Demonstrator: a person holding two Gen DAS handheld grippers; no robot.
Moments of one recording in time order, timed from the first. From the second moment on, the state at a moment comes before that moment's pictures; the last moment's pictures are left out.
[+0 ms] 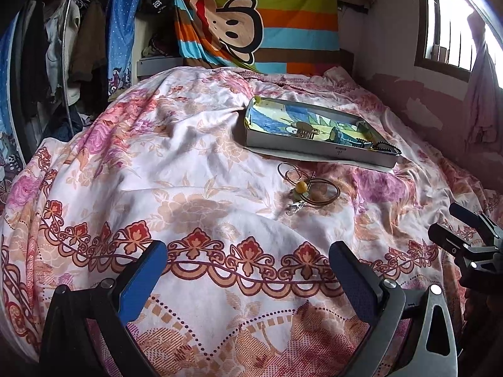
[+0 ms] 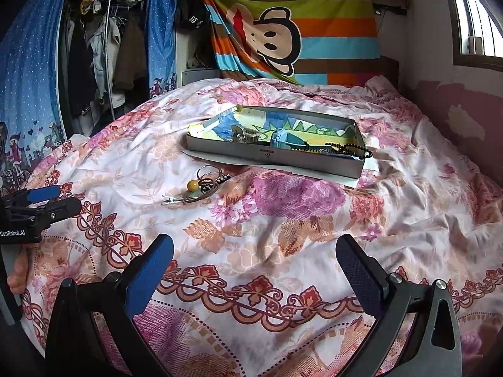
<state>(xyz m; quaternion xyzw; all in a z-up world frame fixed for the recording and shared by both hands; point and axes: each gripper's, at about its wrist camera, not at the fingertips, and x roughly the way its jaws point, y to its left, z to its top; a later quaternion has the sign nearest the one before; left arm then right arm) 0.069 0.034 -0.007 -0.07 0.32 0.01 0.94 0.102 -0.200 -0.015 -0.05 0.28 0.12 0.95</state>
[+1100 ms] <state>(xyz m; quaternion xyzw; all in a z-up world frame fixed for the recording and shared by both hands) 0.189 0.027 -0.028 -0.06 0.41 -0.14 0.90 0.219 -0.187 -0.017 -0.02 0.30 0.23 0.93</state>
